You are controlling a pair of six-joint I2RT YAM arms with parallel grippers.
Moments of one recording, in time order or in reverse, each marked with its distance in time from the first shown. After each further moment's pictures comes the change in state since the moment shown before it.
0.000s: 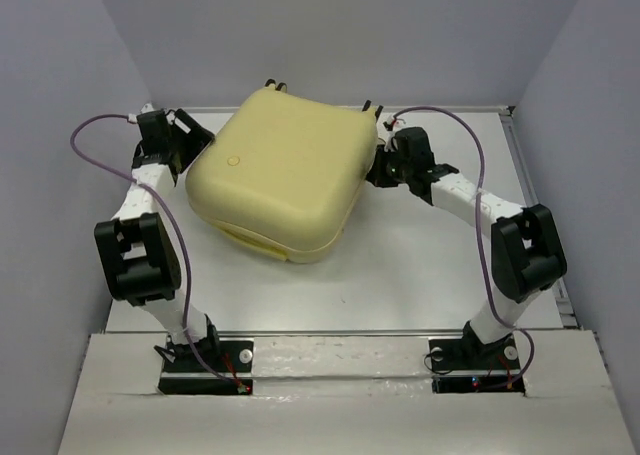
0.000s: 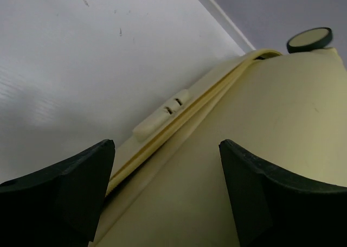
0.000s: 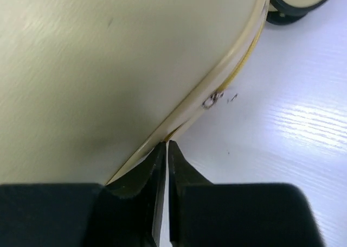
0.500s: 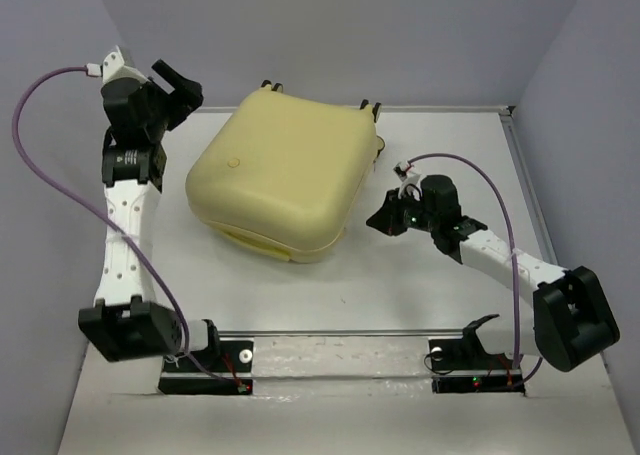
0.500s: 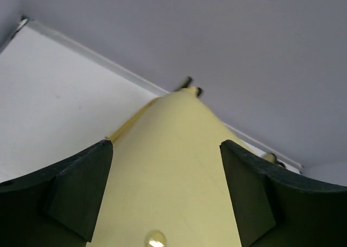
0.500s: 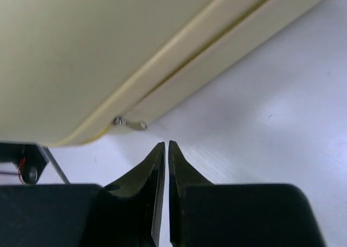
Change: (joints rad) left arm -0.026 -0.334 0.170 -0.159 -0.090 0.063; right arm 0.027 -0.415 -0.449 0.179 -0.259 0.014
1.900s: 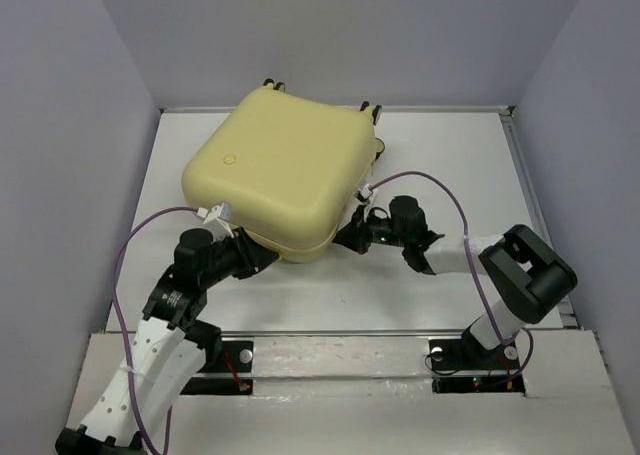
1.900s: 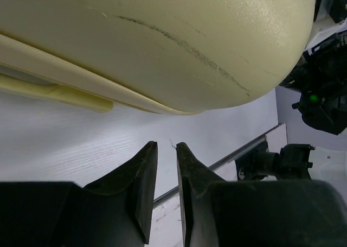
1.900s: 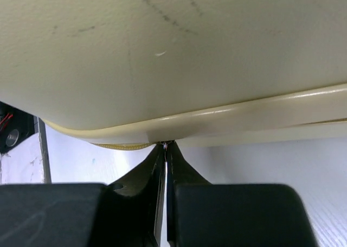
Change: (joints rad) left arm -0.458 -0.914 -1.031 -0.125 0.266 -0.135; right arm 0.184 0.313 -0.150 0.644 -0.178 -0.122
